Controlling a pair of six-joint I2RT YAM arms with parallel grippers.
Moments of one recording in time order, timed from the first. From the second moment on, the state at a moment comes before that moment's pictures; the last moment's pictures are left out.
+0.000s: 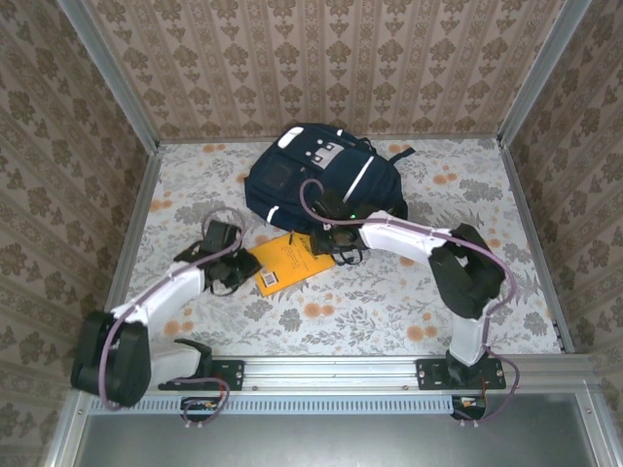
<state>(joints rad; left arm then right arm) -0.36 1.25 0.66 -0.47 0.23 -0.85 0.72 1.83 1.29 -0.54 0.02 0.55</state>
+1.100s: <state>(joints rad) -0.44 1.44 0.60 -0.18 0.26 -0.71 0.77 1.84 1.04 -0.22 -0.17 0.97</state>
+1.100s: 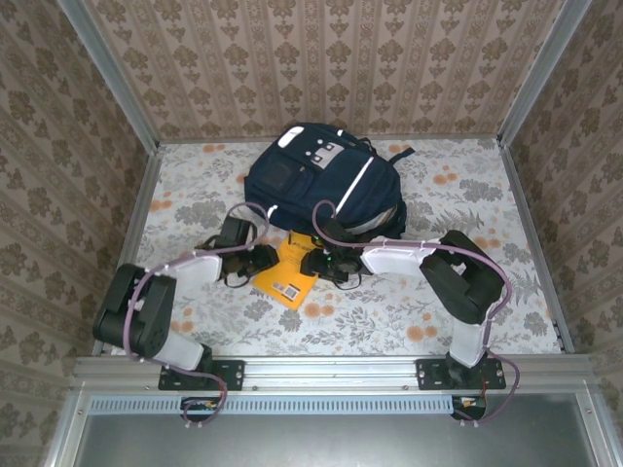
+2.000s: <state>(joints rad) -0.54 1.49 0.68 -0.32 0.27 -0.70 0.73 1.82 0.77 0.34 -0.29 1.24</state>
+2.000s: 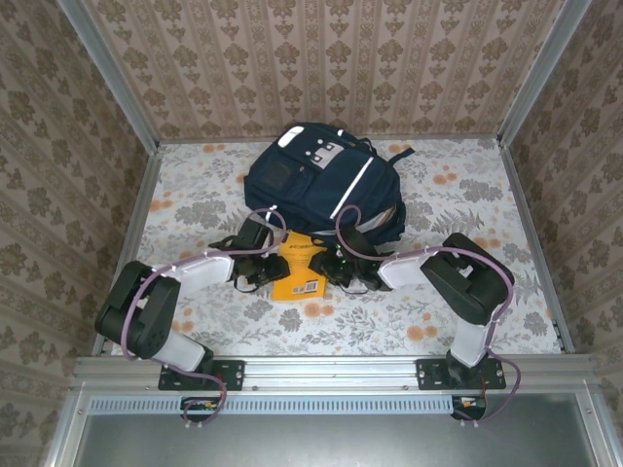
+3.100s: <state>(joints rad) -0.83 1.92 1.69 -0.68 -0.01 -0.32 0.30 0.72 0.69 -0.72 -0.06 0.88</state>
